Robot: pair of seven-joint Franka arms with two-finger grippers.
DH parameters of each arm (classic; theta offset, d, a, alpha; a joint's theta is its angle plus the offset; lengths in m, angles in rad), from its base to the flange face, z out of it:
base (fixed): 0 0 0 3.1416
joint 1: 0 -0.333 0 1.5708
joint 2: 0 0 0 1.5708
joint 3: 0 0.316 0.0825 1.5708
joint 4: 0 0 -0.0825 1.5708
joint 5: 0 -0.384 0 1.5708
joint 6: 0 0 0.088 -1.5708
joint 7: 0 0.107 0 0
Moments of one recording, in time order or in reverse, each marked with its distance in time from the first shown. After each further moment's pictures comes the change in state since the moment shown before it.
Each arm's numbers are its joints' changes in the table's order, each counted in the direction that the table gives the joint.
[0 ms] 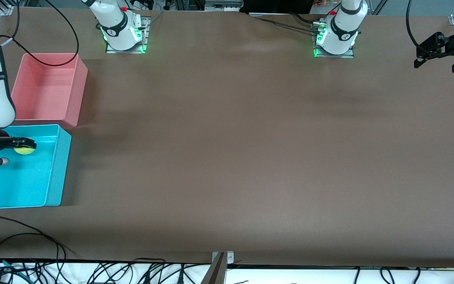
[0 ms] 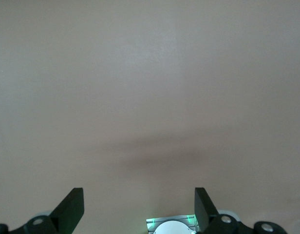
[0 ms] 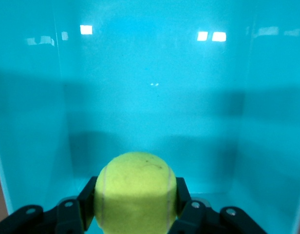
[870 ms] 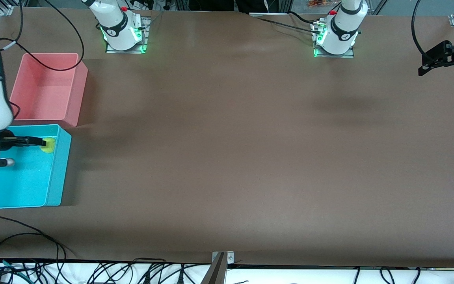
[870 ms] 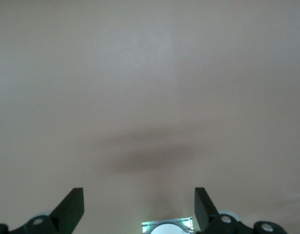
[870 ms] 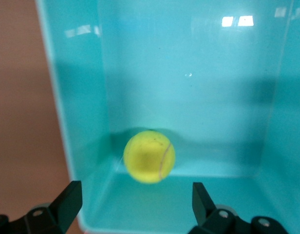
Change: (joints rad) left arm 0.001 0.113 0.013 0.150 0.025 0.051 -0.001; right arm -0.007 -0.007 0.016 0.065 -0.063 0.164 0.000
